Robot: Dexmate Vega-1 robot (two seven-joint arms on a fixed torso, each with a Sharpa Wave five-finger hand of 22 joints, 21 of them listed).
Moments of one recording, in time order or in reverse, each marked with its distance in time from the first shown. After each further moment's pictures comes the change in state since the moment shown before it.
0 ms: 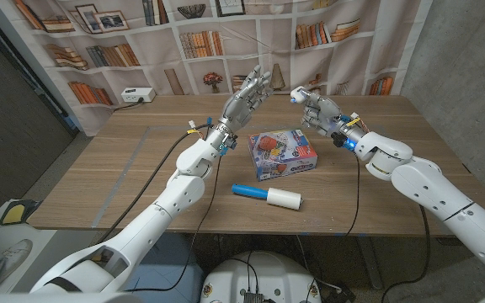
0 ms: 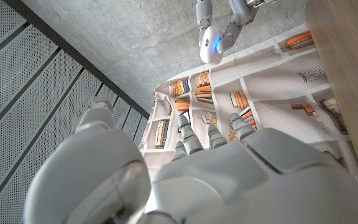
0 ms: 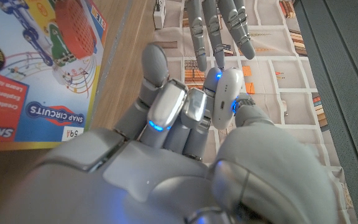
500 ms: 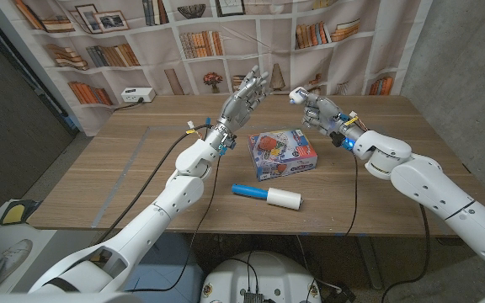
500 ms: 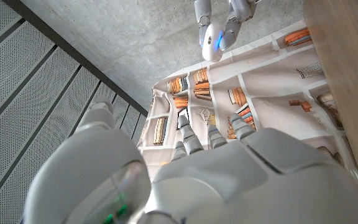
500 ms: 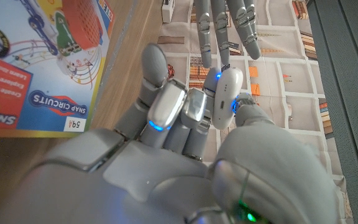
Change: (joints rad) left arm 0.001 0.006 0.000 -0.002 -0.001 0.001 0.016; left_hand -0.009 0.009 0.000 0.000 -0.004 0.000 0.000 0.000 0.000 0.000 0.000 0.000 -0.010 0.000 0.000 0.000 0.000 0.000 0.000 0.000 0.000; right arm 0.017 -0.003 -0.017 -0.004 -0.019 -0.021 -0.025; right_hand 0.006 -0.006 0.003 0.003 -0.001 0.002 0.006 -0.001 -0.005 0.000 0.000 -0.004 -0.009 0.000 0.000 0.000 0.000 0.000 0.000 0.007 -0.013
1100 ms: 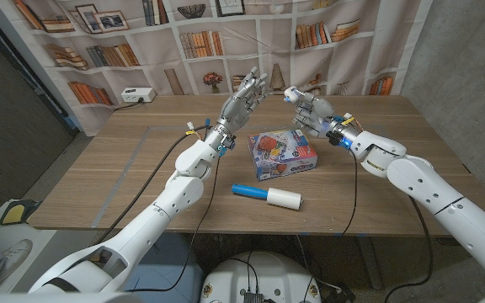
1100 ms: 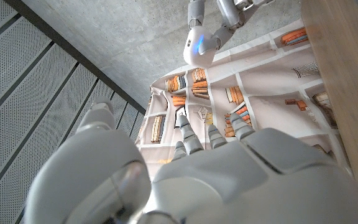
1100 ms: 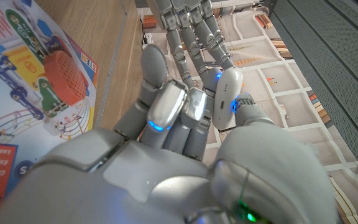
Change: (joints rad) left arm -0.001 -0.001 0.000 0.011 -0.010 0.002 -0.001; left_hand -0.004 0.004 -0.003 -0.003 0.000 0.000 0.000 0.000 0.000 0.004 0.004 0.004 -0.005 0.000 0.000 0.000 0.000 0.003 0.003 0.000 0.000; right arm 0.046 0.052 -0.007 0.095 0.172 -0.031 0.204; right_hand 0.000 0.000 0.000 0.000 0.001 -0.002 0.002 0.006 0.017 0.000 0.000 -0.004 0.007 0.000 0.000 0.000 0.000 -0.009 0.002 0.032 -0.020
